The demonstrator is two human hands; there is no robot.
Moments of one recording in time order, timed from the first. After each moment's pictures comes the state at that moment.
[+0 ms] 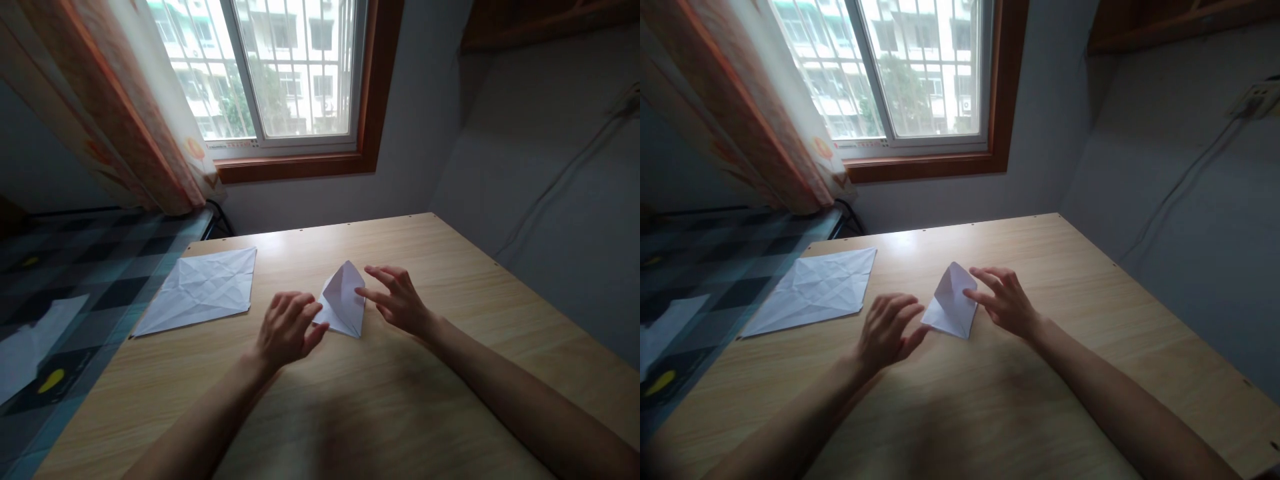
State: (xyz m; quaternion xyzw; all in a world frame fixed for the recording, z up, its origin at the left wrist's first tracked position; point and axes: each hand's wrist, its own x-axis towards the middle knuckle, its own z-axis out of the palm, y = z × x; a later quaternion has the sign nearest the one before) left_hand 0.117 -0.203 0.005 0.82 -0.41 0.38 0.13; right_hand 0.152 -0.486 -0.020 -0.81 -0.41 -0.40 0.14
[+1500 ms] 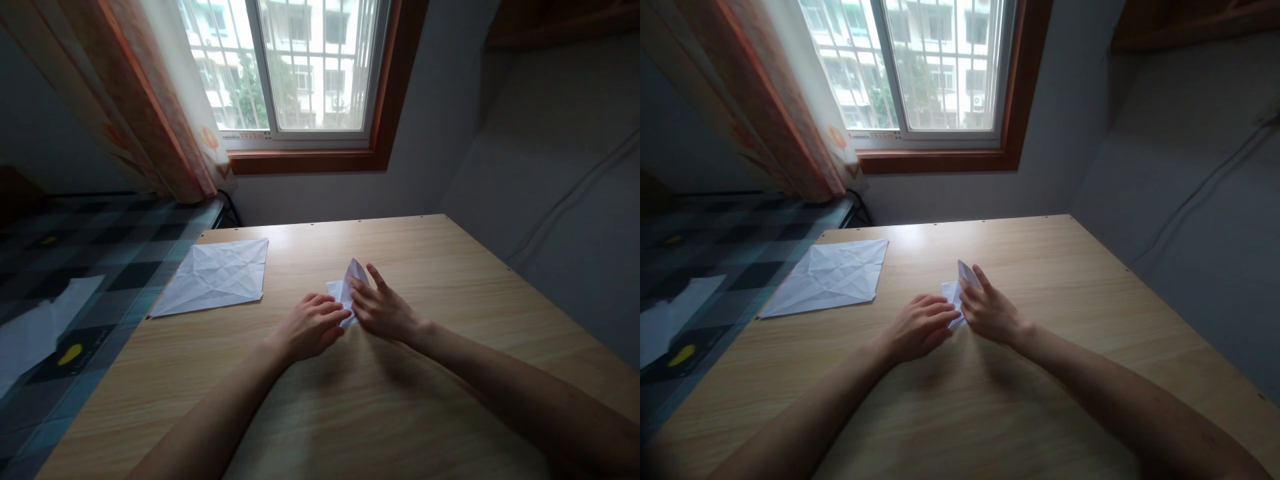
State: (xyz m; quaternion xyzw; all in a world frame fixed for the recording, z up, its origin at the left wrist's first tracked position) left_hand 0.117 -0.208 -0.008 0.87 -0.45 0.10 0.14; right_hand 0.139 -0.435 -0.007 -0.78 -0.50 -0.34 -0.13
